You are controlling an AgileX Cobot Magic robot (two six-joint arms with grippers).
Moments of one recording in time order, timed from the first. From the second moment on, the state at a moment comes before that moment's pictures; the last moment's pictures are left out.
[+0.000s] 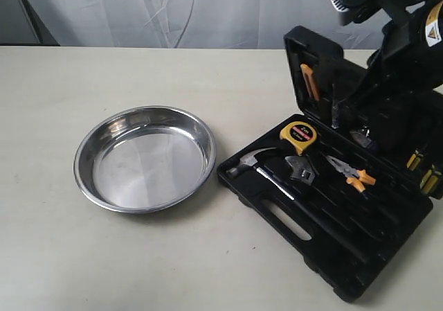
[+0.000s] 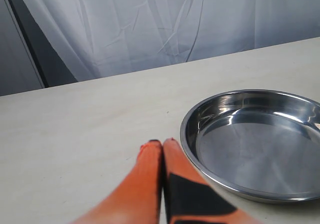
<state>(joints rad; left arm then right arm) -0.04 0.00 0.00 0.05 0.24 0.04 0.50 1.27 -1.01 -0.41 0.83 0.03</state>
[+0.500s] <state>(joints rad) -0.04 0.00 0.00 0.05 0.24 0.04 0.50 1.33 -1.01 -0.80 0.90 0.23</state>
